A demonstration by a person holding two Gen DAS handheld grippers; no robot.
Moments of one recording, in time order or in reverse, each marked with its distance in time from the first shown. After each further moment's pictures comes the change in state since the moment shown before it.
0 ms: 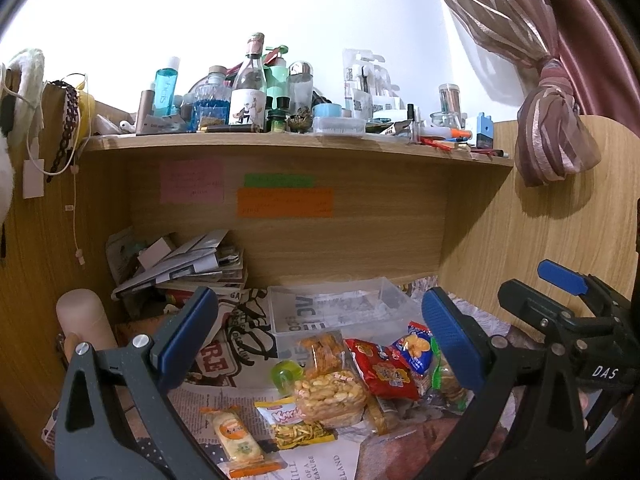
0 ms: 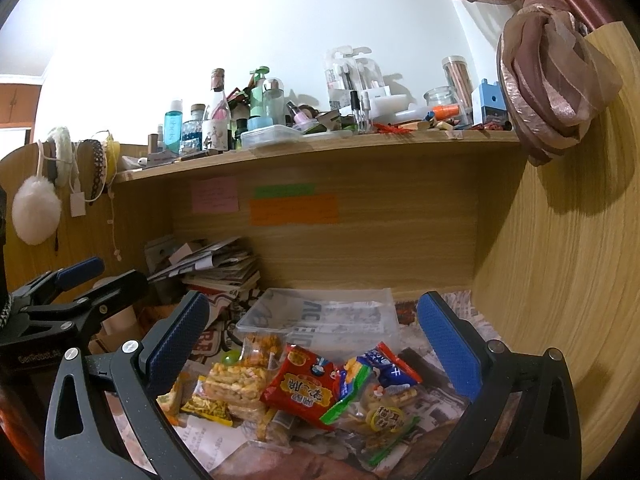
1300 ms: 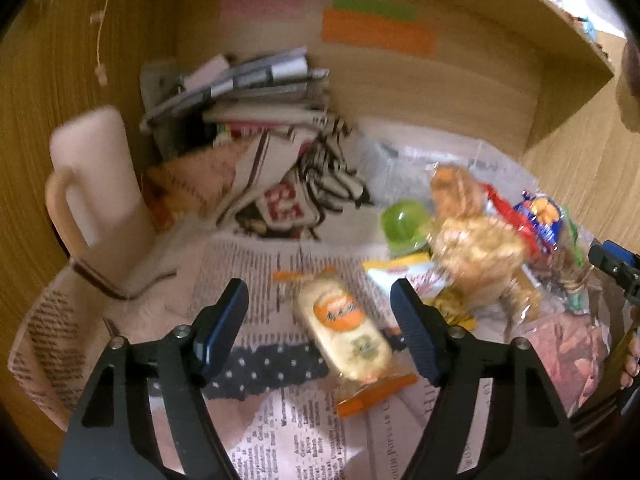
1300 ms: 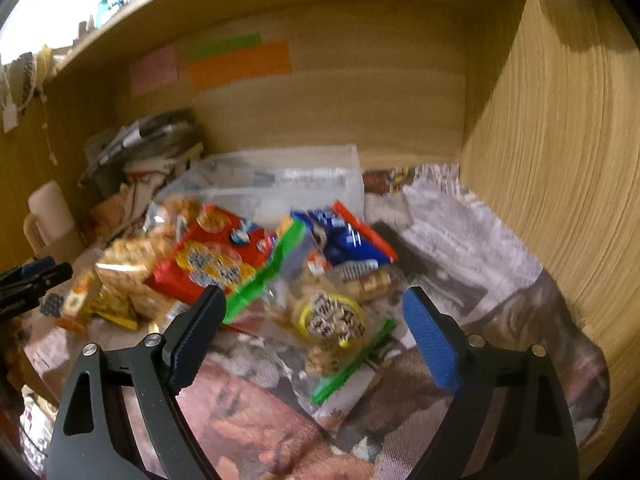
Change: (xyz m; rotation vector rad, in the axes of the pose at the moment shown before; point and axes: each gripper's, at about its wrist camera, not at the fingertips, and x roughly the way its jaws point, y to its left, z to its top) left arm 0.083 0.095 -0.127 -0.134 0.460 0.136; right arm 0.076 -0.062 -0.094 0.041 0.409 -0.066
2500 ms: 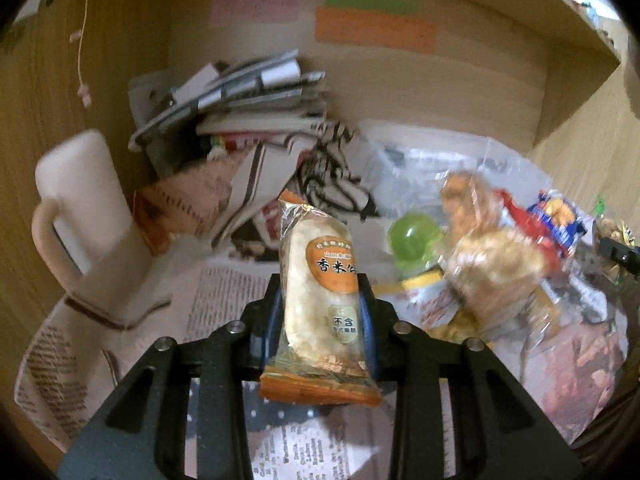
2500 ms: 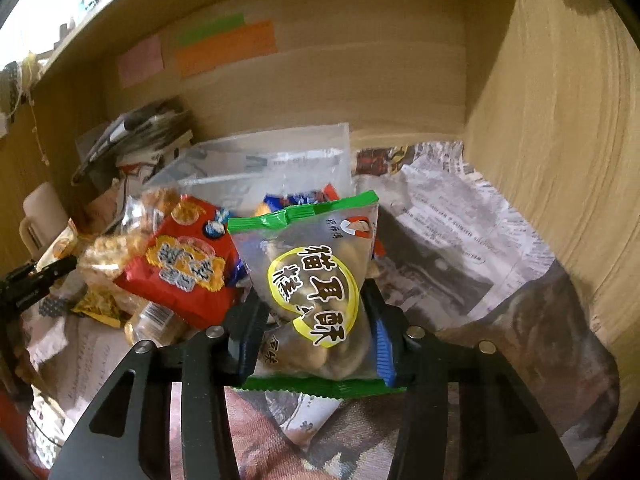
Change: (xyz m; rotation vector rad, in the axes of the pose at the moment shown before) left arm 0.017 -0.010 0.017 0.061 -0.057 0.051; right arm 0.013 -0.020 0.008 0.032 0.040 0.035
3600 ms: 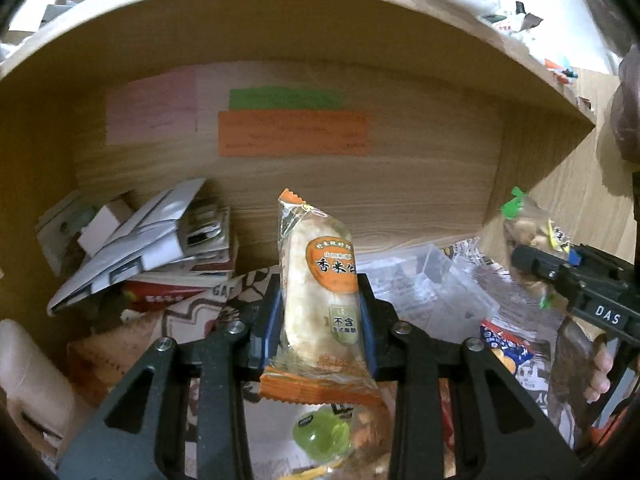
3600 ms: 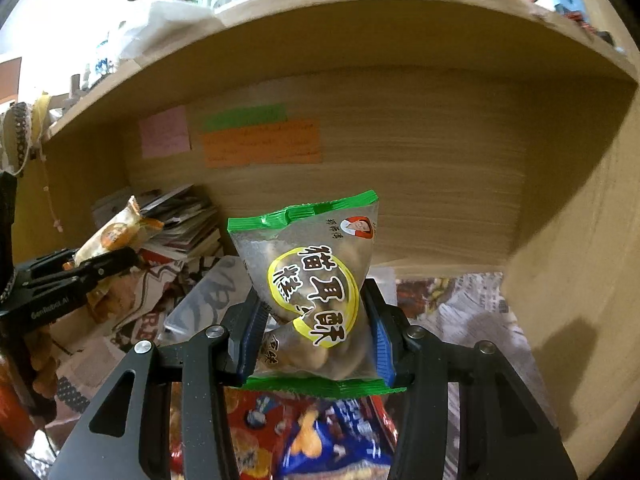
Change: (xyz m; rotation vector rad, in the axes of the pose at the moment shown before) left arm 0.028 -0.059 0.139 0.073 -0.155 -0.186; right arm 0.021 0.041 0.108 -0.107 -0.191 0.067
